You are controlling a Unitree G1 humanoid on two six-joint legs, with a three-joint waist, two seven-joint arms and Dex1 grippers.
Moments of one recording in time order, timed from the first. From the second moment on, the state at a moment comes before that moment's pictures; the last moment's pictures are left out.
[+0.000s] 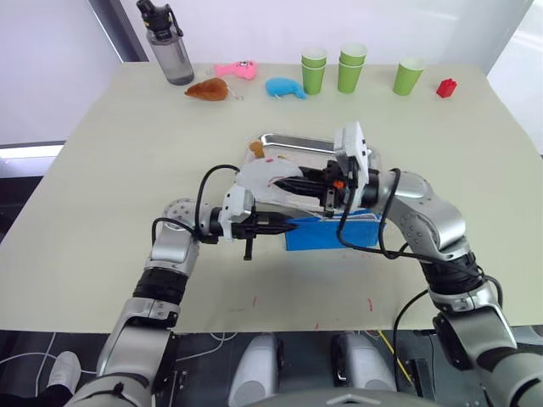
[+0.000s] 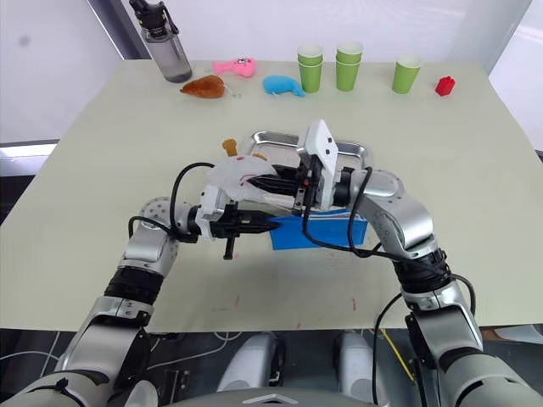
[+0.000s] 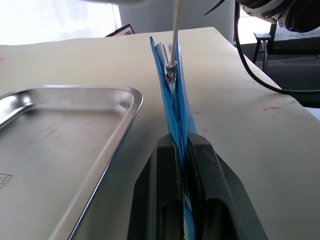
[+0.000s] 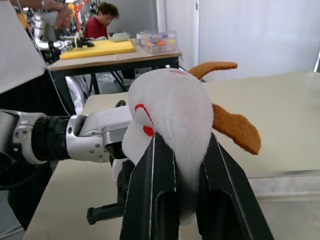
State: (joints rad) left arm -0.54 0.47 -0.10 0.37 -0.33 -0.13 -1.48; right arm -0.66 -0.28 0.19 -0.15 0.52 0.50 0.94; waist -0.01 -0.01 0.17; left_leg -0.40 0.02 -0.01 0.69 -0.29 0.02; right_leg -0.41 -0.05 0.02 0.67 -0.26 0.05
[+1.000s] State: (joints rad) left arm -0.56 0.47 -0.12 0.40 -0.33 -0.14 -1.48; right arm -0.56 -0.53 0.43 -0.19 0.11 -0.05 1.13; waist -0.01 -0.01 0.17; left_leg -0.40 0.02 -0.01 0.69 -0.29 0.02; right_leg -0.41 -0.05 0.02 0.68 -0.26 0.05
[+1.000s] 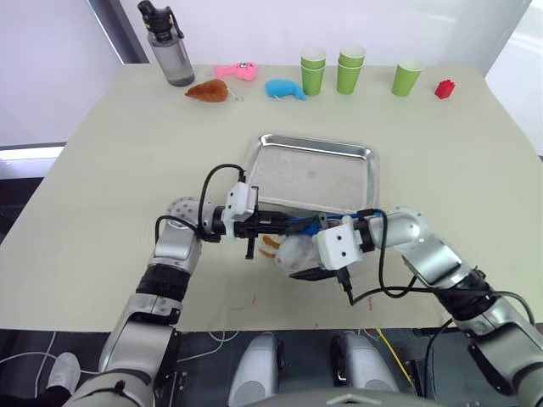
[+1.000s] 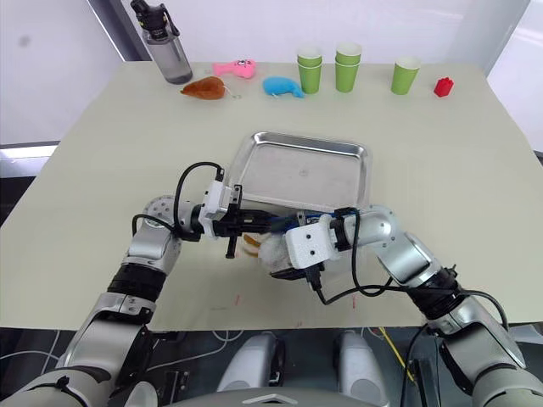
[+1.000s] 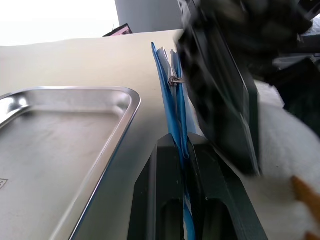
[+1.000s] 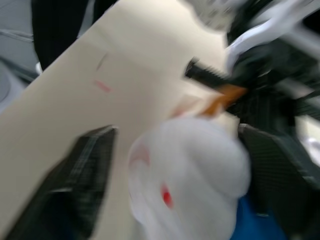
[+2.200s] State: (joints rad) left arm -0.56 0.46 -0.12 0.42 -0.33 -0.18 -1.48; right arm -0.40 -0.65 0.10 0.09 0.40 0.16 1.29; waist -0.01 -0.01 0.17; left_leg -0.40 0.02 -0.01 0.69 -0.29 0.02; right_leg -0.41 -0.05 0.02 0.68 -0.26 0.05
